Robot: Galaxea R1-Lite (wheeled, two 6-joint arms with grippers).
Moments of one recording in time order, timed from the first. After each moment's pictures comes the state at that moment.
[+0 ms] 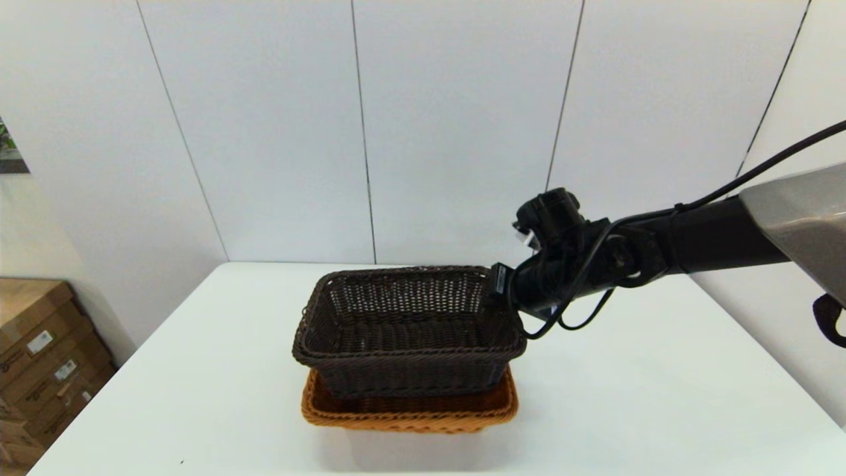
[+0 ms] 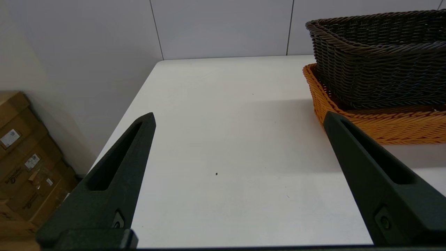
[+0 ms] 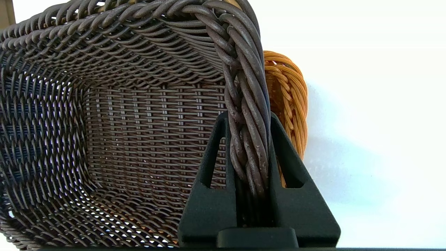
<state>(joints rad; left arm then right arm) -0.01 0.00 0.00 0.00 0.00 0.02 0.44 2.11 -1.41 0.16 0.19 0.64</state>
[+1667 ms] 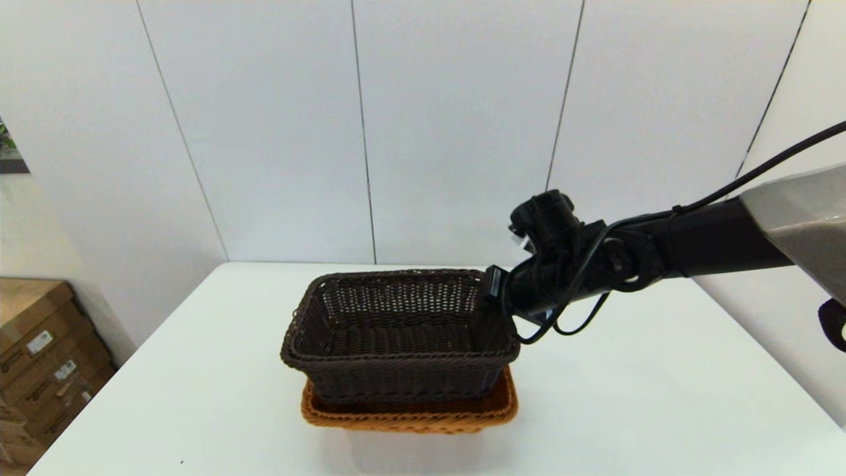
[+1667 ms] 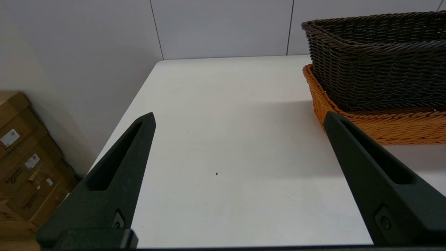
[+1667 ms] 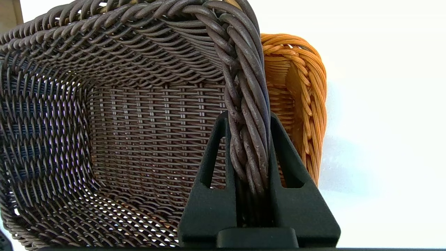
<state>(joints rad) -0.01 0.00 0.00 0.00 0.00 0.02 0.47 2.10 -1.40 0.17 0.20 0.69</state>
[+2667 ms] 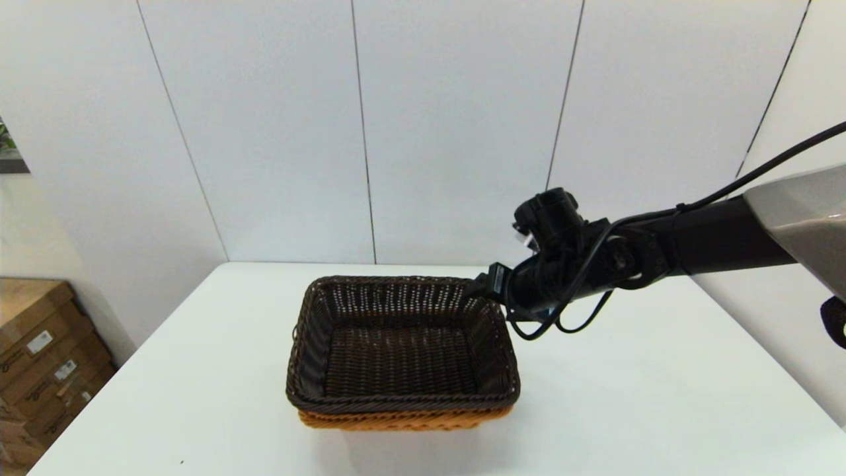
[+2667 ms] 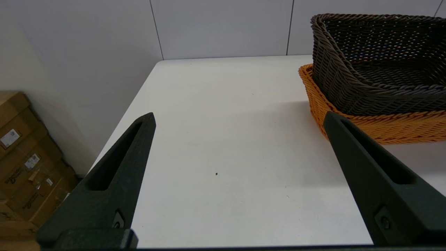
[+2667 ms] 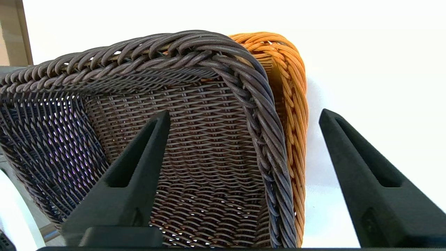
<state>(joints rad) -0.01 0.00 0.00 0.00 0.00 0.02 0.46 2.10 -1.40 0.16 0.19 0.69</state>
